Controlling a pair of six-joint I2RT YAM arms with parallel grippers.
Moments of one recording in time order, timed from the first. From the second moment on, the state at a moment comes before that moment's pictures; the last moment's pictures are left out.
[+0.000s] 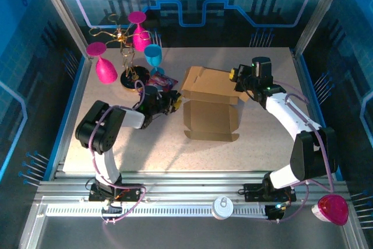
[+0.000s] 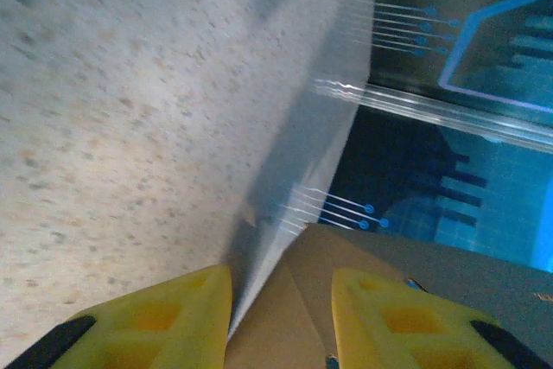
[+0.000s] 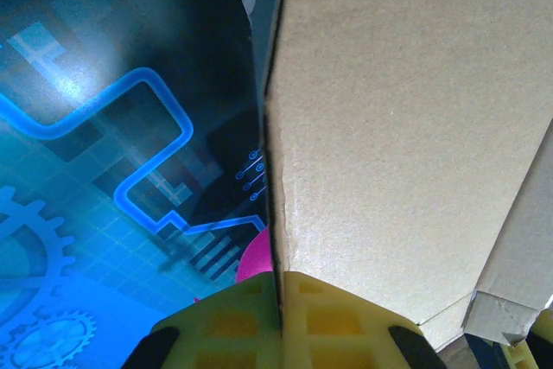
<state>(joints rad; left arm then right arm) -0.34 1.85 0.75 0.71 0.45 -1.53 0.19 1.48 1.09 -0.12 -0.24 2.01</state>
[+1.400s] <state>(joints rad) -0.52 1.72 1.01 -0.04 0.21 -1.08 0.19 1.52 1.09 -0.05 -0.19 2.02</state>
